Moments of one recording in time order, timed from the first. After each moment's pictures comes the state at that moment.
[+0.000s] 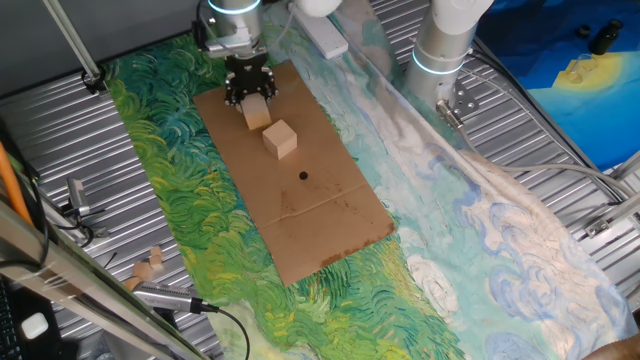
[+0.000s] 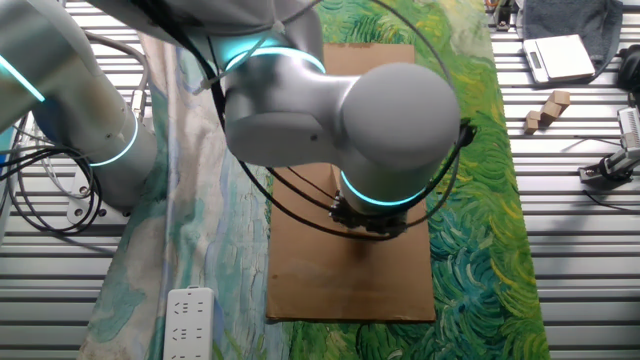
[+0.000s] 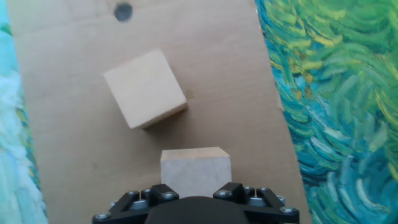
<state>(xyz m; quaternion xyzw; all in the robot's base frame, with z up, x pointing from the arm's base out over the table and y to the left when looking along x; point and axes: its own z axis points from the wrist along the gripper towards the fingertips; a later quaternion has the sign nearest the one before) 0.439 -0.120 0.065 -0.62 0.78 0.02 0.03</state>
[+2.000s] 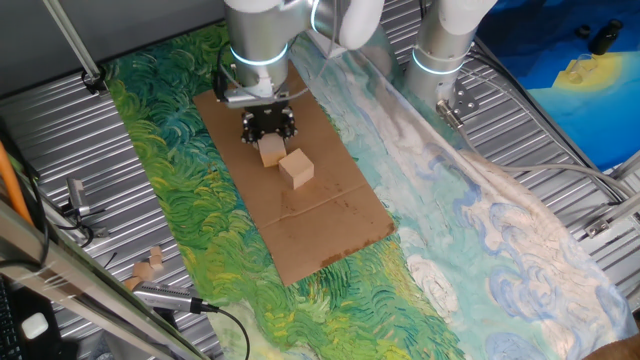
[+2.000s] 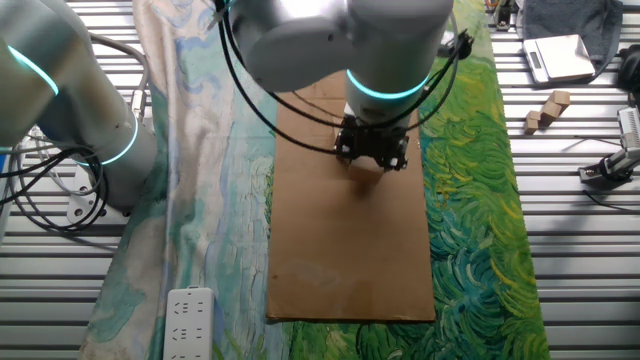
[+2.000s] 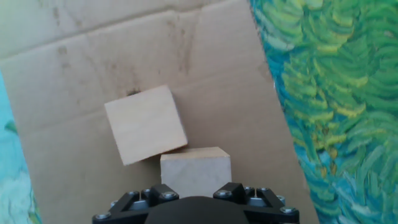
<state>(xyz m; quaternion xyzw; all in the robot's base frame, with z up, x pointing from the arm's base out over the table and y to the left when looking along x) 0.447 -0.006 0.065 -0.59 0.80 0.00 0.02</state>
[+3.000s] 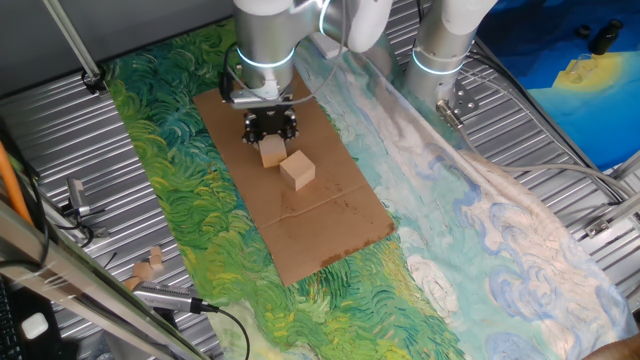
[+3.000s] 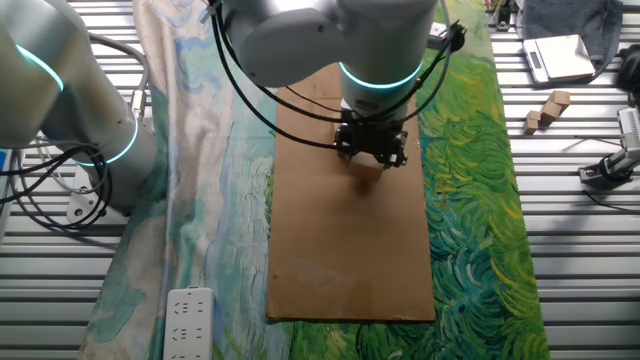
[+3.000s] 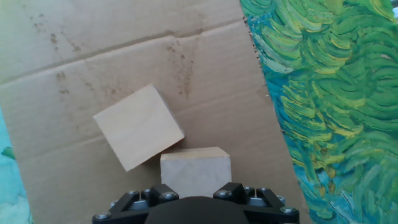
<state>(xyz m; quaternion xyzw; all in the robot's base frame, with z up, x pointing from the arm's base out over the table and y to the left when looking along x) 0.451 -0.011 0.065 -0.59 0.81 -0.02 0.03</state>
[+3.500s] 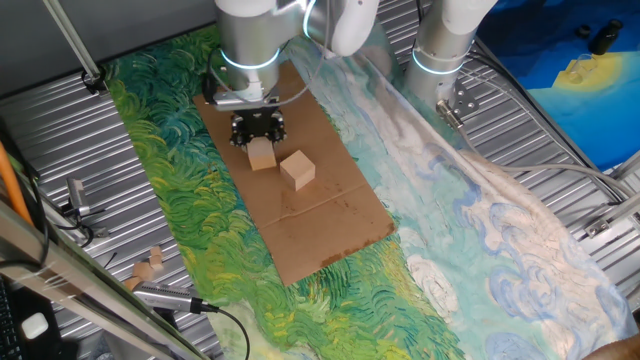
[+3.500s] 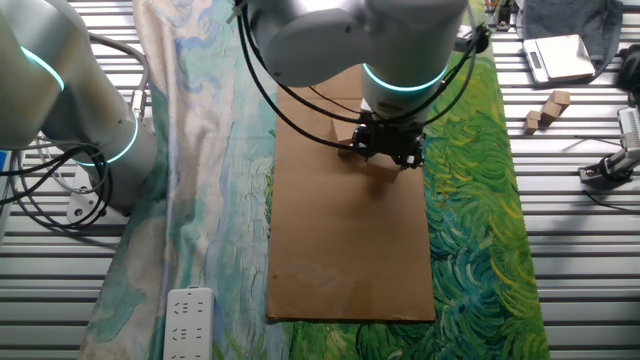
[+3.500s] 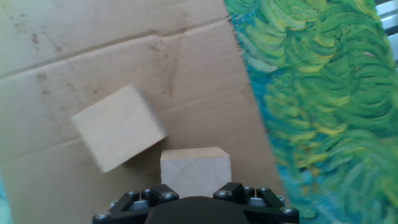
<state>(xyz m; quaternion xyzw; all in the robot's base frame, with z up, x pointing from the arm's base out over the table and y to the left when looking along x) 0.477 -0.012 0.071 -0.58 0.81 -0.01 0.03</state>
